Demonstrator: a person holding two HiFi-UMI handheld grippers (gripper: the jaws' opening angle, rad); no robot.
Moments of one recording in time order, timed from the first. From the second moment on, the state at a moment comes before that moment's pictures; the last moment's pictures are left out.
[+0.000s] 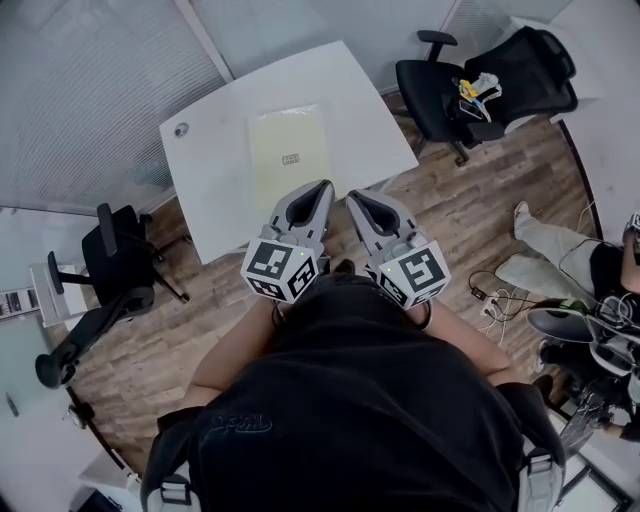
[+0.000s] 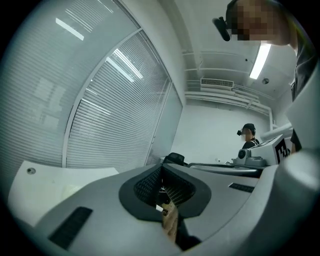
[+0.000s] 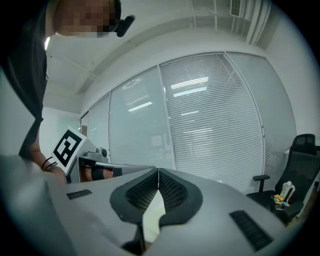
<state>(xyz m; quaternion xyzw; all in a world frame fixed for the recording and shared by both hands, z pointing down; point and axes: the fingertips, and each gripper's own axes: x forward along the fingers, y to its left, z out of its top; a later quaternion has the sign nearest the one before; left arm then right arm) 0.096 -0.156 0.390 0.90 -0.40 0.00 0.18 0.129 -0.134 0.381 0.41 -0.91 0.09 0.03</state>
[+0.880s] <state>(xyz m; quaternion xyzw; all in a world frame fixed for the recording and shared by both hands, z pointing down) -0.032 -0.280 0.418 0.89 -0.42 0.01 0.19 0.063 -0.262 0.434 0.42 -0.90 0.10 0.12</state>
